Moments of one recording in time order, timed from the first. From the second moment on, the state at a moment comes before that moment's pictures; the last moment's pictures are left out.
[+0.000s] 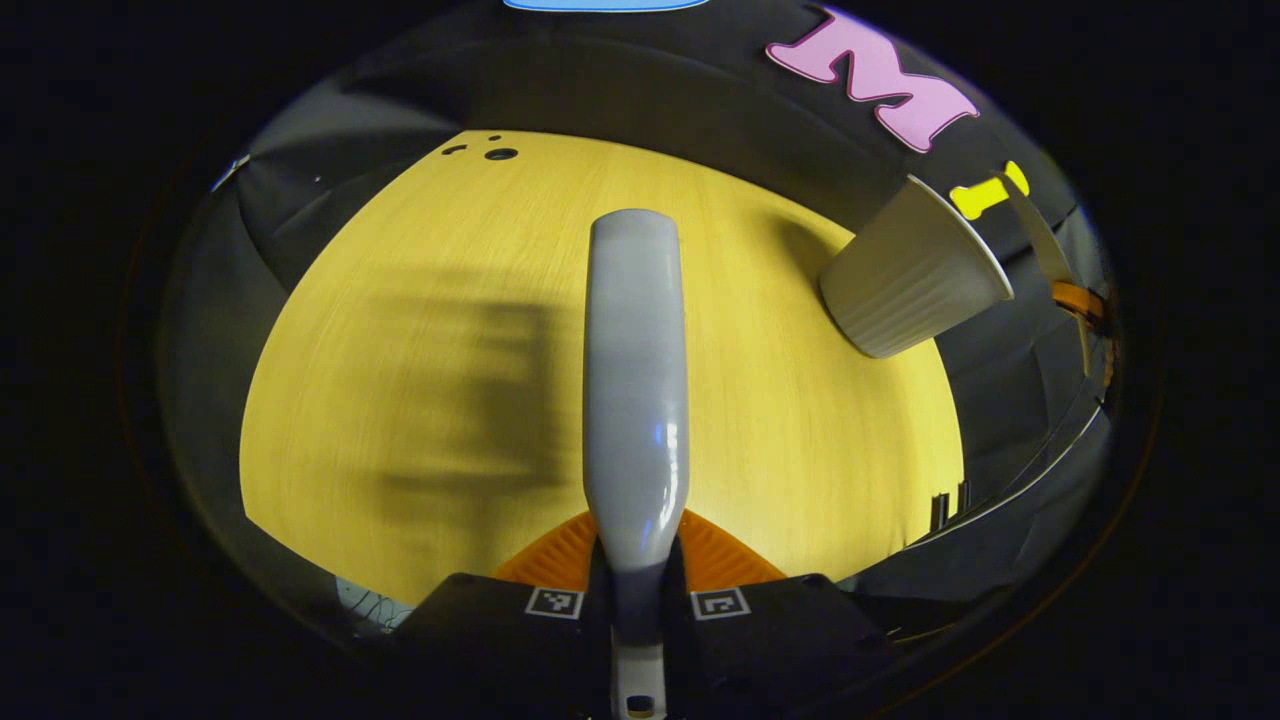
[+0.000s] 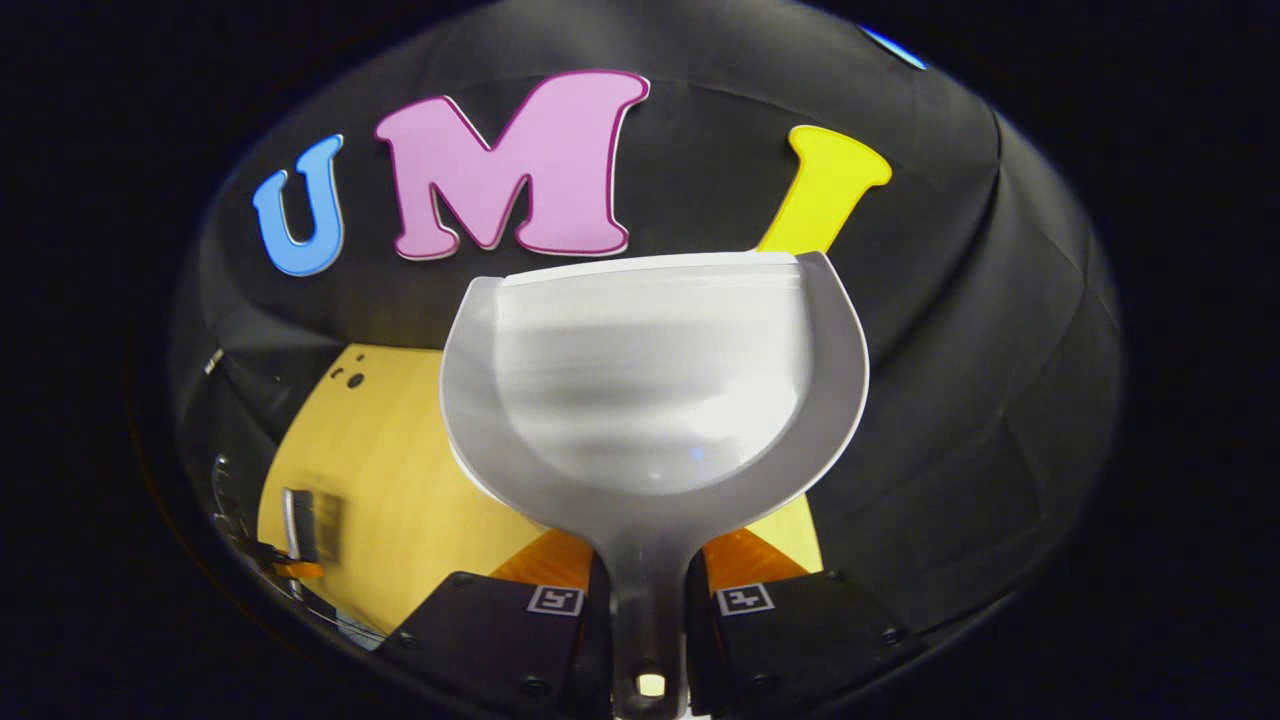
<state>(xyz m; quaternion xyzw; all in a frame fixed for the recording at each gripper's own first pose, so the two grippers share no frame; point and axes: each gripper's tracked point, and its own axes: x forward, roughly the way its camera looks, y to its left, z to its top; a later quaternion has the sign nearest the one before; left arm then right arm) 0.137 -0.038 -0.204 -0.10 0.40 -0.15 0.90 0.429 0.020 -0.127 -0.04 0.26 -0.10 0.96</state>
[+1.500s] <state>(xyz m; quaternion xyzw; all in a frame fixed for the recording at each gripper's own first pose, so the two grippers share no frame) 0.182 -0.001 -0.242 -0.01 0.45 -0.11 0.89 0.355 0.240 -0.431 0.06 0.49 0.03 0.87</state>
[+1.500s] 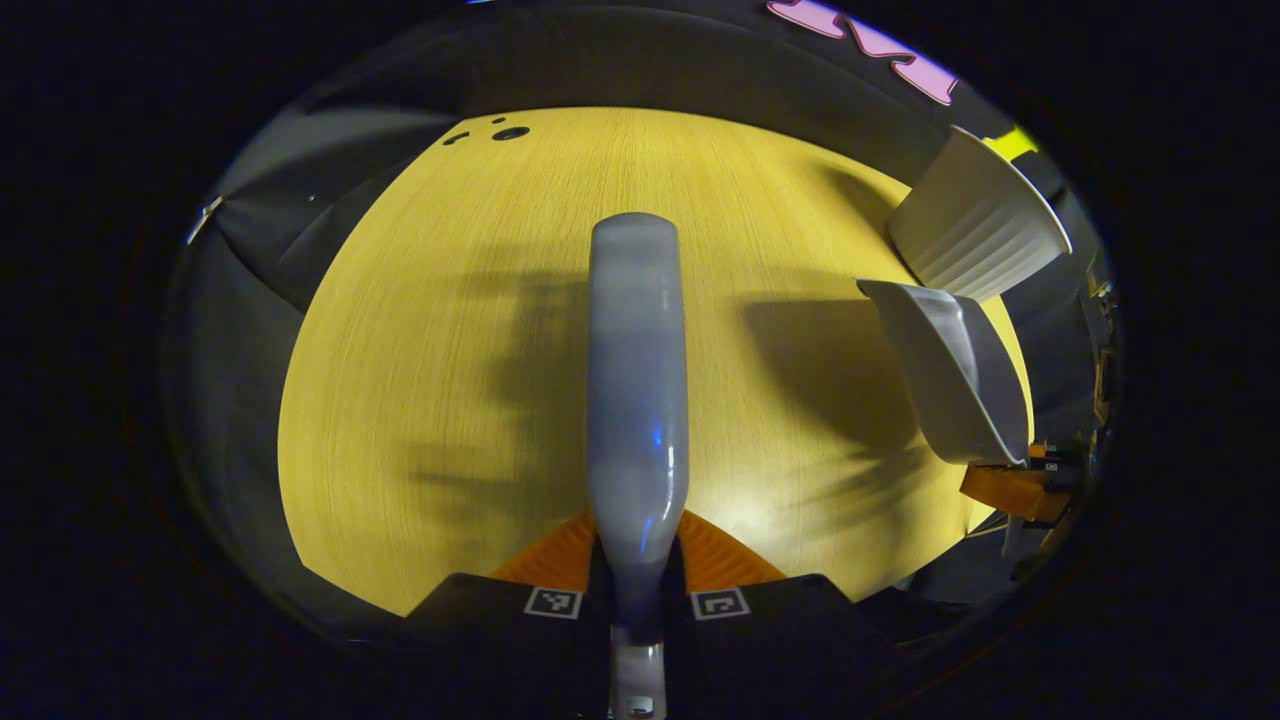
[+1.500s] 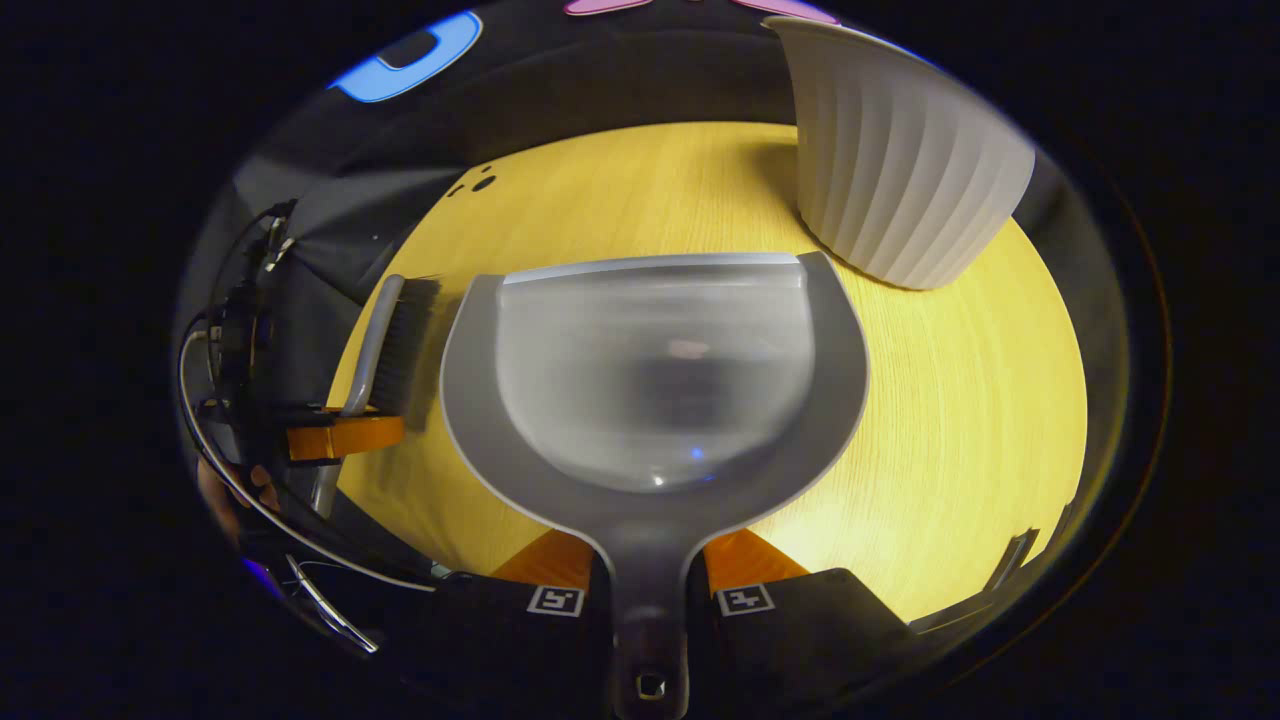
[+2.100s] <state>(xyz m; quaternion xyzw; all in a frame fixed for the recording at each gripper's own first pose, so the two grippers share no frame) 0.201 0.002 -0.266 -0.01 0.50 -0.09 0.86 0.371 0.238 -0.469 0.04 0.53 0.00 0.85</state>
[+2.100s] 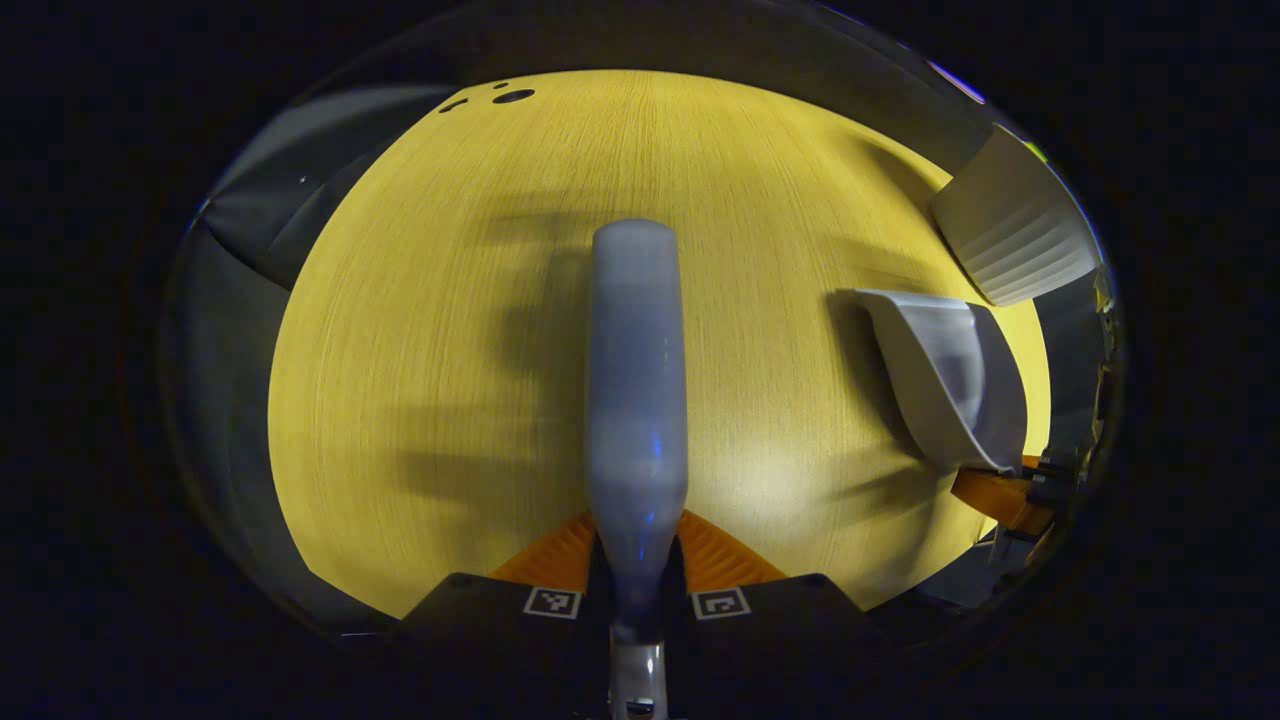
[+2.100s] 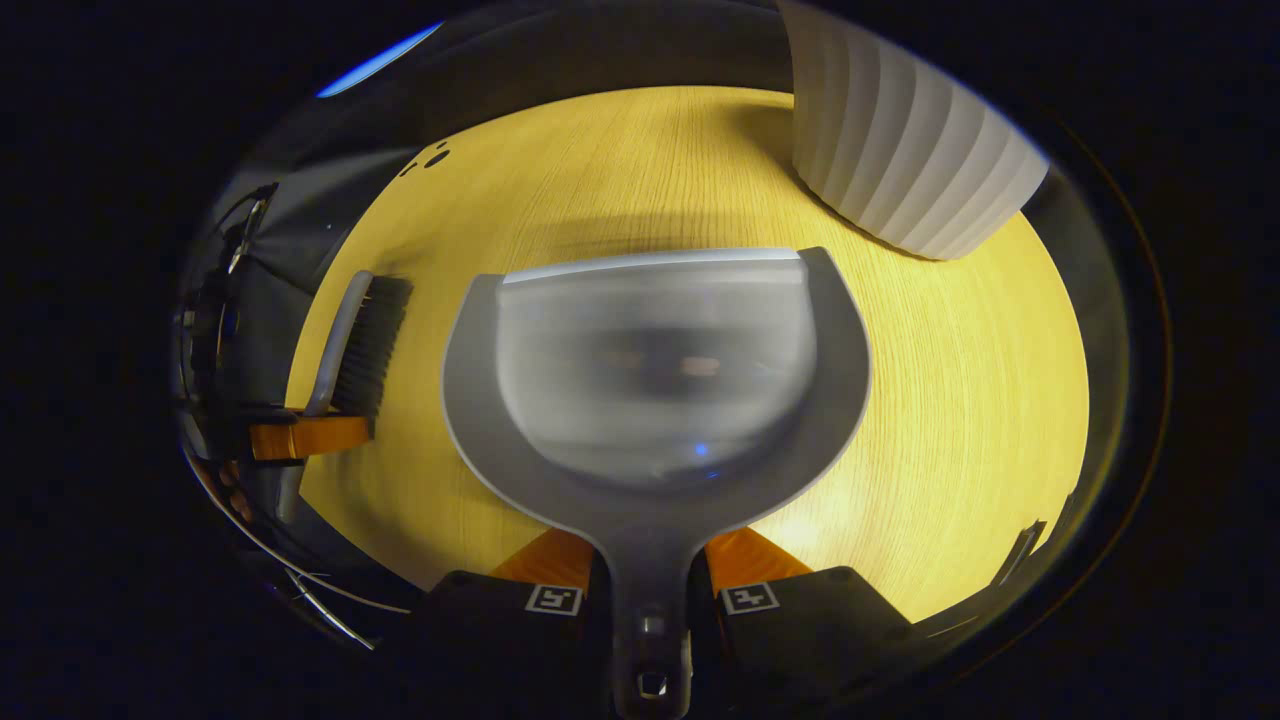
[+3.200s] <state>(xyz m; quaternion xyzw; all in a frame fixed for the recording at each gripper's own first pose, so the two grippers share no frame) 0.106 -0.017 -0.096 -0.03 0.24 -0.06 0.97 0.353 0.230 -0.274 0.04 0.30 0.01 0.95</state>
